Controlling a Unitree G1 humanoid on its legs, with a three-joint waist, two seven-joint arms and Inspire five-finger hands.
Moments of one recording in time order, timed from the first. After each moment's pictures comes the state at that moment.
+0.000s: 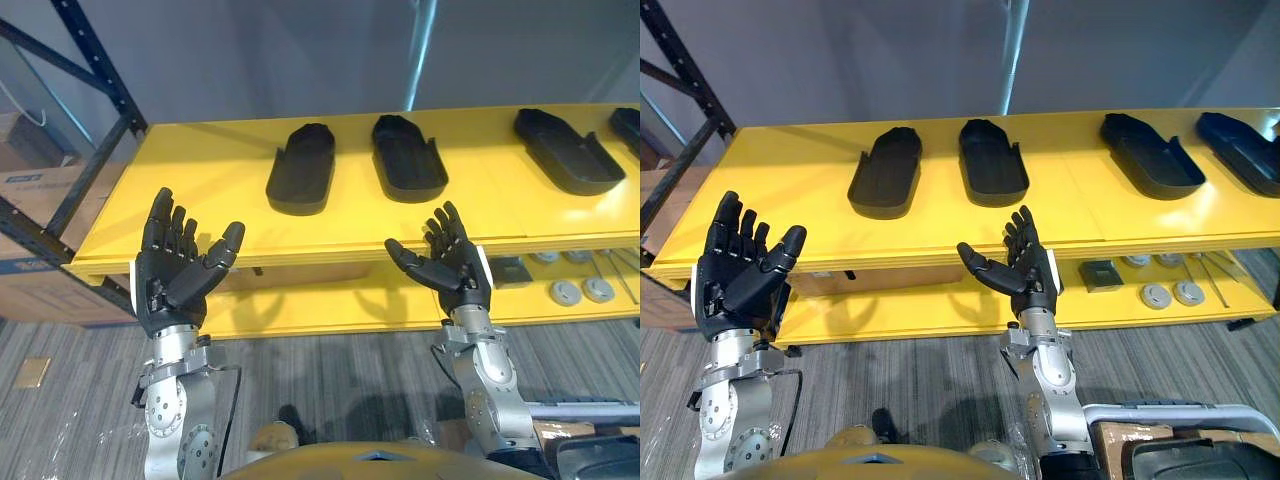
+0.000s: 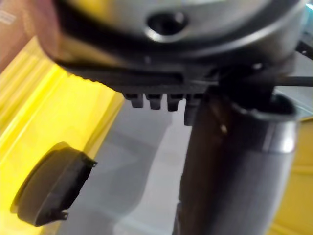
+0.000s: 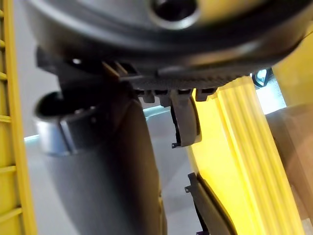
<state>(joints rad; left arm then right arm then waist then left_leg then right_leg) 0.39 0.06 0.01 -0.35 -0.50 -0.32 0.13 0.17 -0.15 0.03 -0.08 0.34 -0.16 -0.02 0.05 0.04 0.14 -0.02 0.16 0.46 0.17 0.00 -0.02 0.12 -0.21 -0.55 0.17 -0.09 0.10</state>
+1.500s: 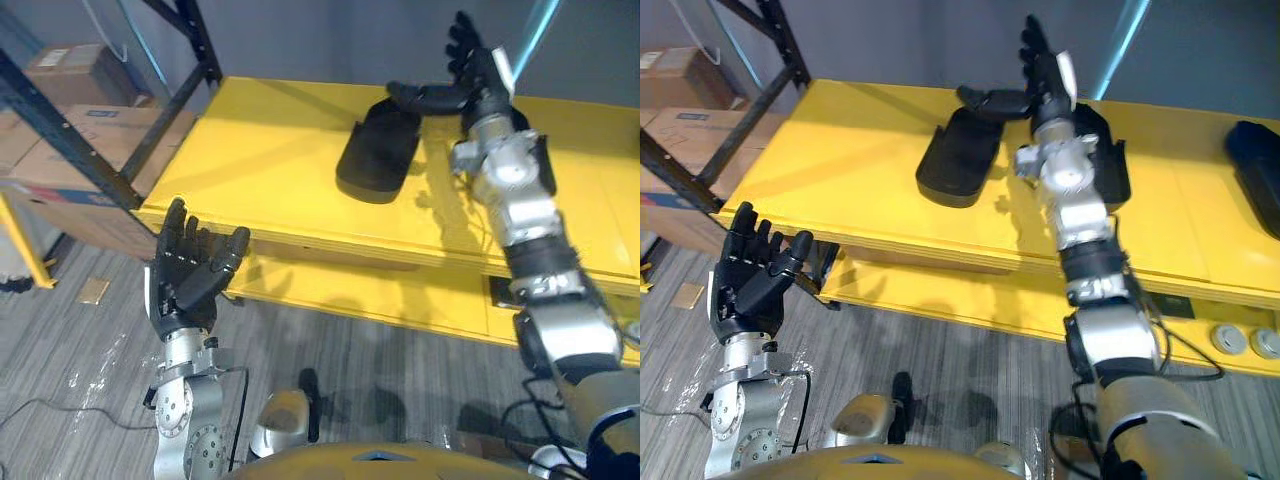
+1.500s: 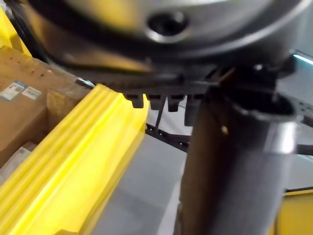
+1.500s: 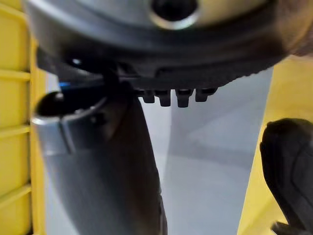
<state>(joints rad) 0.41 0.01 0.01 -0.32 -0.55 -0.29 0.06 -0.97 -0.51 0.11 0.59 0.31 0.06 -0.11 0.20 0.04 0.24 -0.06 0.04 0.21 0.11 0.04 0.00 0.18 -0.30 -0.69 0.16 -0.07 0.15</state>
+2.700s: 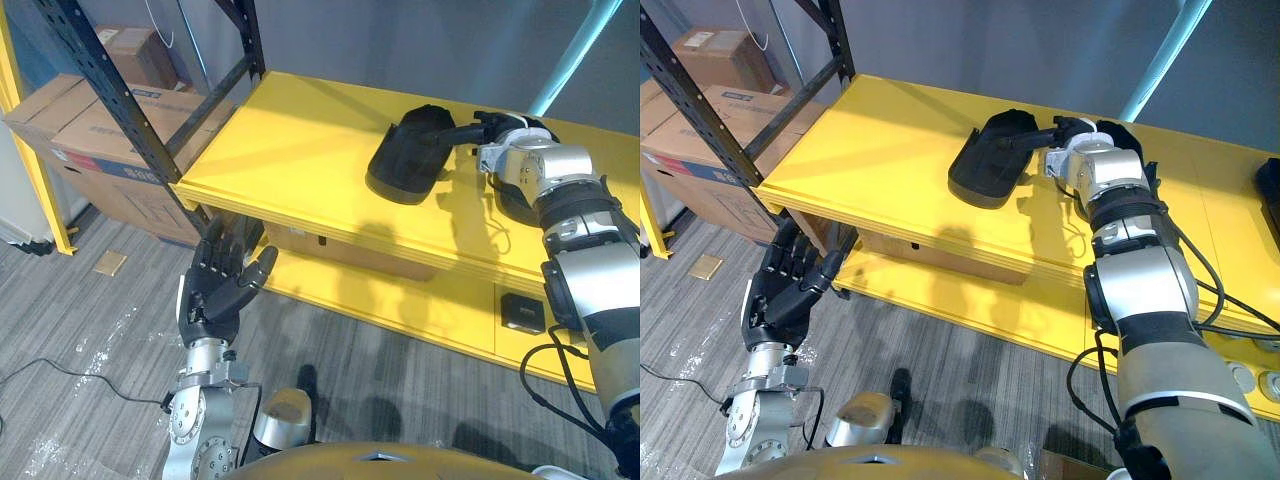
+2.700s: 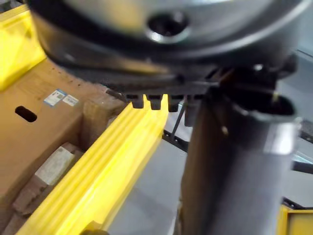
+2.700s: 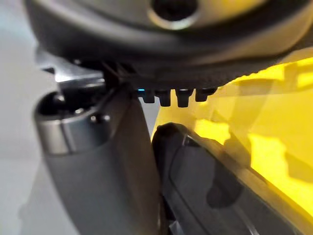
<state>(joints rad) 0.42 0.09 -0.08 -0.26 -0.59 -0.28 0.02 -1.25 -0.60 0.31 1.01 0.45 0.50 -0.12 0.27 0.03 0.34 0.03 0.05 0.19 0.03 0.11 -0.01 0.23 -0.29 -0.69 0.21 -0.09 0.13</state>
